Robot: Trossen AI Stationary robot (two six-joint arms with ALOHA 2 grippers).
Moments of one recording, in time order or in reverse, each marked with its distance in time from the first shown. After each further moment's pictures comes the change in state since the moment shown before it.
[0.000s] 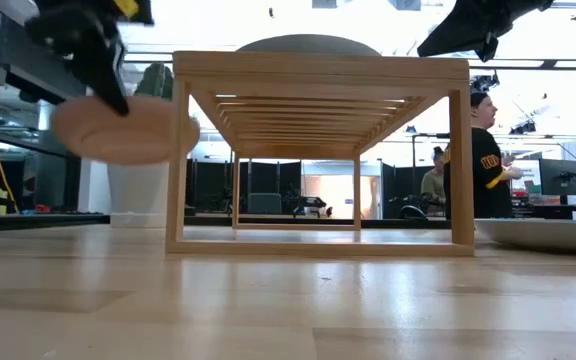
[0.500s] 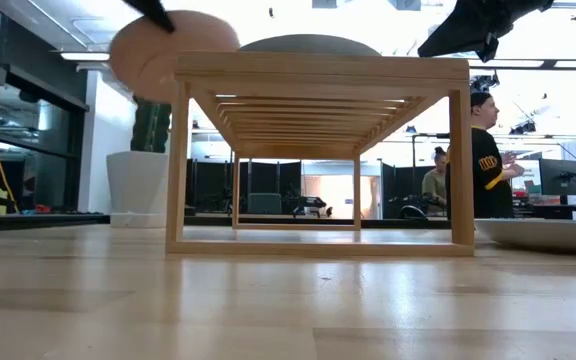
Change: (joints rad) left arm 0.023 -0.001 0.277 0.033 -0.109 0.285; right arm 0.000 0.000 0.000 -0.007 0.000 0.000
